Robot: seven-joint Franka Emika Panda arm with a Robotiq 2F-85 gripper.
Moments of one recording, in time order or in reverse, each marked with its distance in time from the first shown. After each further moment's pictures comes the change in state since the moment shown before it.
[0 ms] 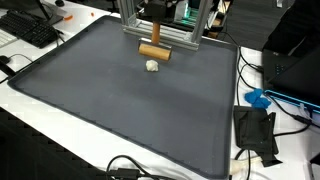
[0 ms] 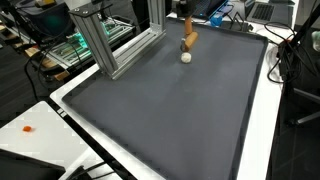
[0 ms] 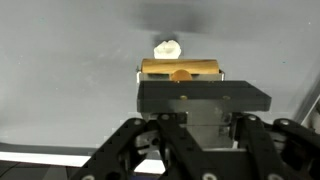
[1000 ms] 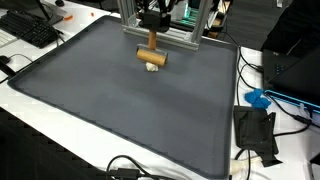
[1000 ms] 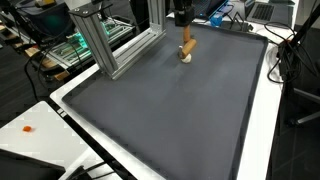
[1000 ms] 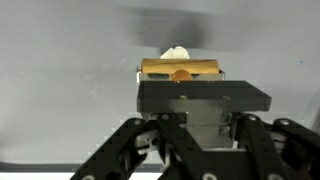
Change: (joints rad) arm -0.002 0.060 -0.023 -0.001 -0.010 0.034 0.048
